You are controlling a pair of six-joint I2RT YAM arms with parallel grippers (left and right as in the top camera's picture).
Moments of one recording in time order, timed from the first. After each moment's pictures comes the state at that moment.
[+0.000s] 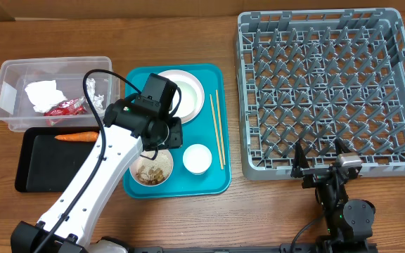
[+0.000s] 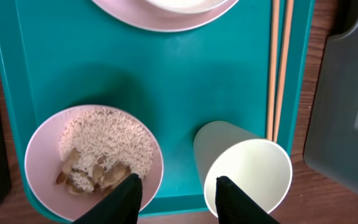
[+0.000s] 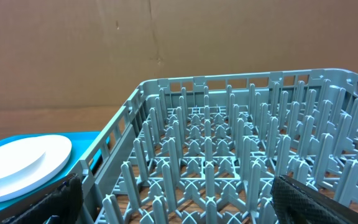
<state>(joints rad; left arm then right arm) -0.39 1.48 1.24 -1.07 0.05 -0.48 0.08 0.01 0.02 -0.03 -0.04 0.10</state>
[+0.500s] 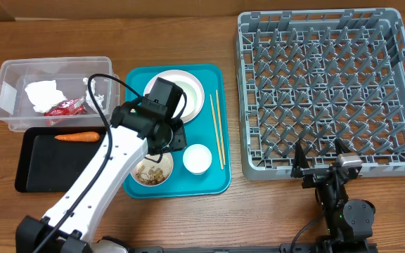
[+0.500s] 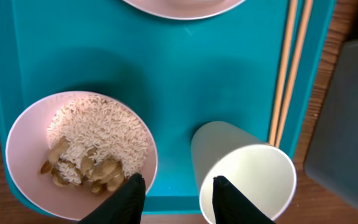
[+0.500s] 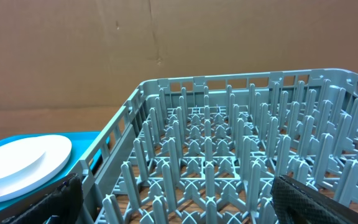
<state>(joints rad) -0.42 1.50 1.21 -1.05 0.02 -0.60 0.08 0.01 0.02 -0.04 -0.04 0.10</state>
